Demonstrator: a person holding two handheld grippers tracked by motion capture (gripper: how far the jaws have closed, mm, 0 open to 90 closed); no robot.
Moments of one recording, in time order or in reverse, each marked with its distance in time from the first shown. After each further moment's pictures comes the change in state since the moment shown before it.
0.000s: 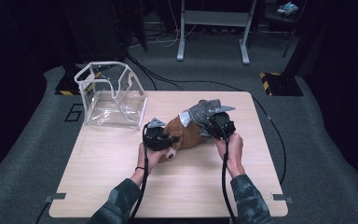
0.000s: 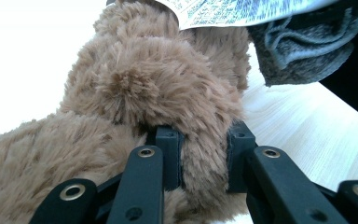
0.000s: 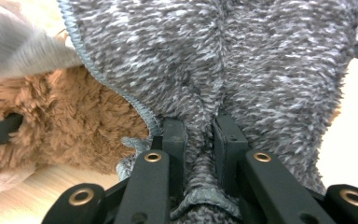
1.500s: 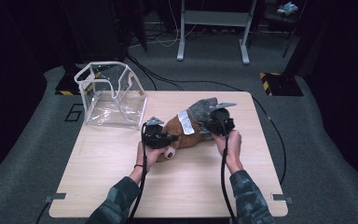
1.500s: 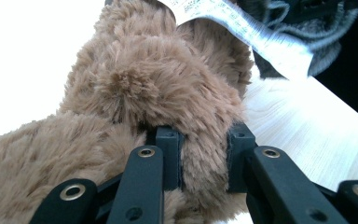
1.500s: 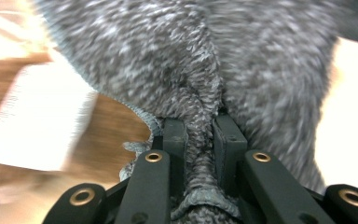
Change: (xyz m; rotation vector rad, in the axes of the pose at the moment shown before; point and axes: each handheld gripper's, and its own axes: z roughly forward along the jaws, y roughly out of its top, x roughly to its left) left arm 0.009 0.003 0.002 0.019 -0.011 -0.020; right arm -0.021 0.004 0.014 0.028 0.027 0.080
